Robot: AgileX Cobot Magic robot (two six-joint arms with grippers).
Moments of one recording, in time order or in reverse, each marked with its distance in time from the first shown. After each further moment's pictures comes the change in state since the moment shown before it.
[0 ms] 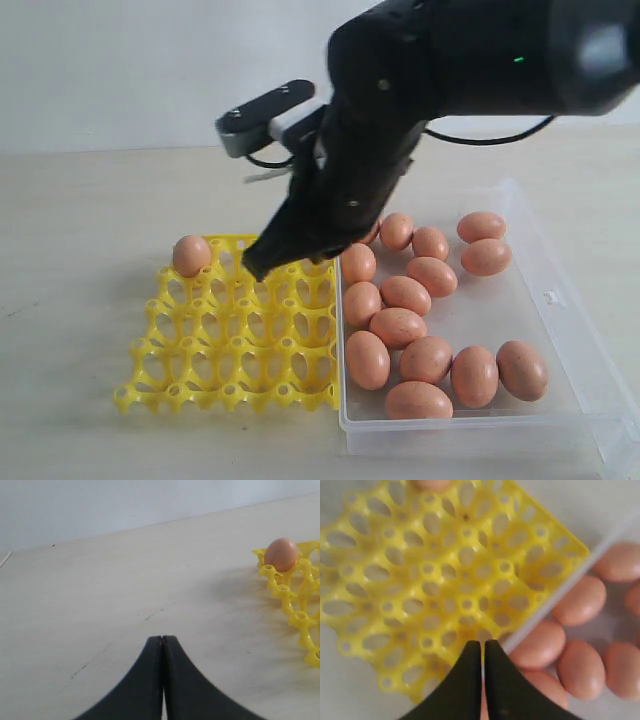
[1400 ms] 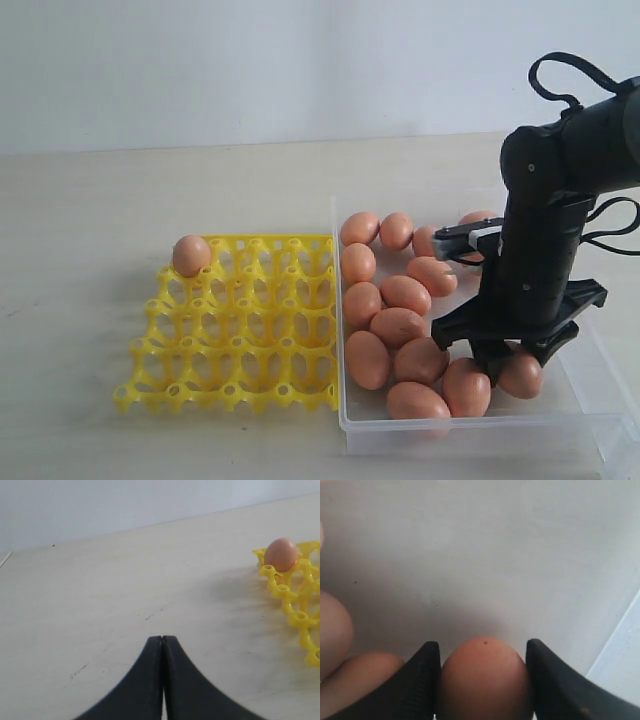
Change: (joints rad) left arm 0.000 0.000 0.000 0.000 0.000 0.000; right arm -0.410 0.130 0.288 0.121 0.106 -0.018
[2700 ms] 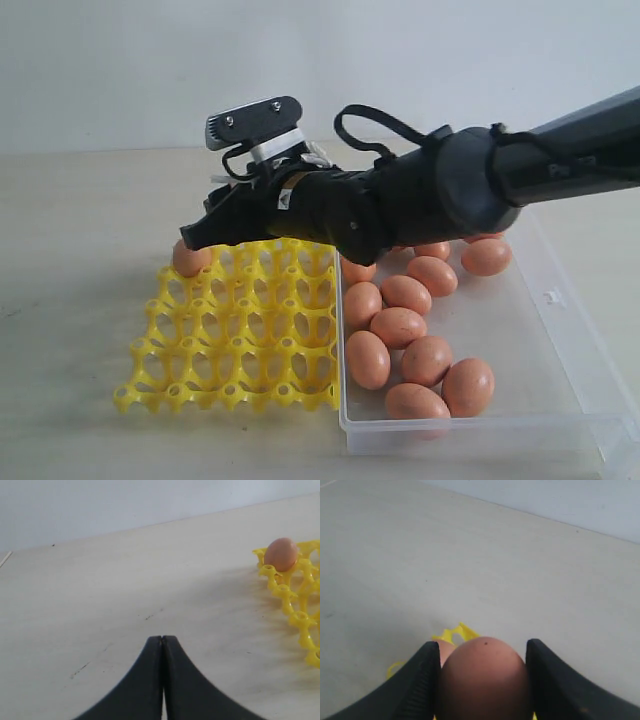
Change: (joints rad) left arm 0.000 0.000 0.000 0.000 0.000 0.000; right arm 0.390 0.120 -0.165 0.085 -1.154 -0.078
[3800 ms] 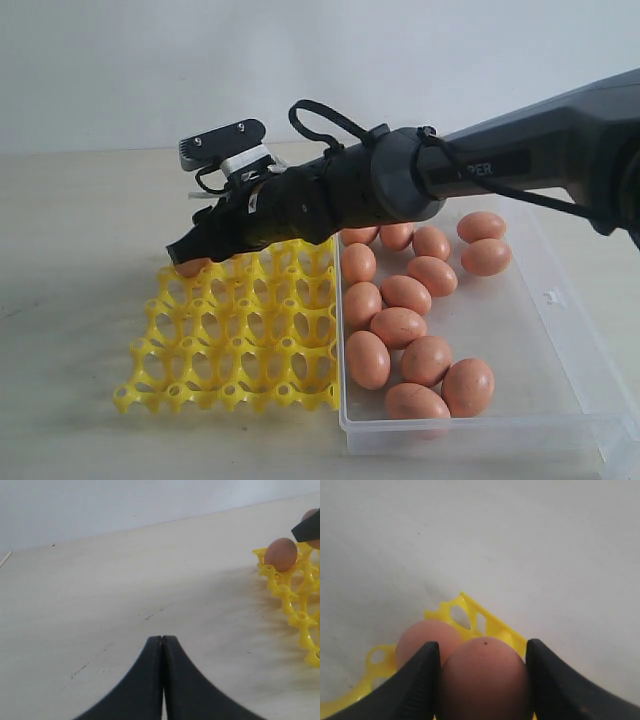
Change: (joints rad) left arm 0.000 0.000 0.000 0.000 0.000 0.000; right arm 0.000 0.157 -0.233 -0.010 0.276 0.000
